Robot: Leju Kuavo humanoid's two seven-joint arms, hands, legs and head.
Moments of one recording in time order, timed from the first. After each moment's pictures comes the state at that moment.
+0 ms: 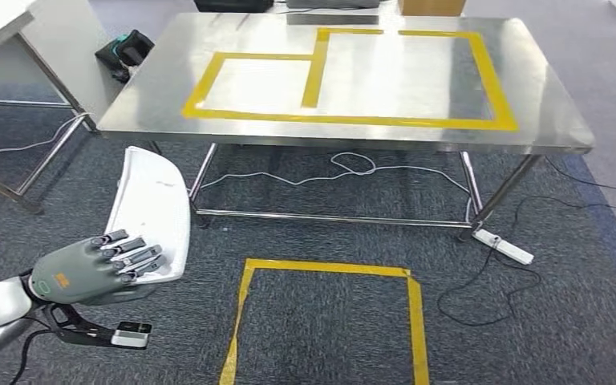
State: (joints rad) left arm -0.26 0.68 -0.59 -1.61 -1.23 0.69 -0.42; right arm -0.07 0.20 -1.29 -0.20 1.36 -0.14 -0.28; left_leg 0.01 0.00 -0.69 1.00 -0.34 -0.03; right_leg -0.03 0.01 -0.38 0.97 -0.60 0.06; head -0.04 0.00
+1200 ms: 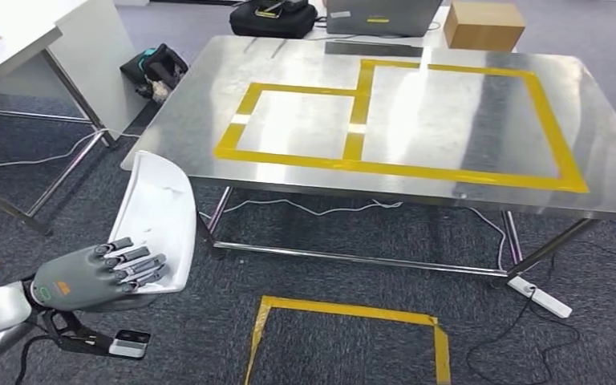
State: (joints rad) left arm -0.19 0.68 -0.53 -1.65 -1.23 0.70 -0.48; right arm -0.07 0.22 -1.27 -0.19 1.38 -0.16 -0.28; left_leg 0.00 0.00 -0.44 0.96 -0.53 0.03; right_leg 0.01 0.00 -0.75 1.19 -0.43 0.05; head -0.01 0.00
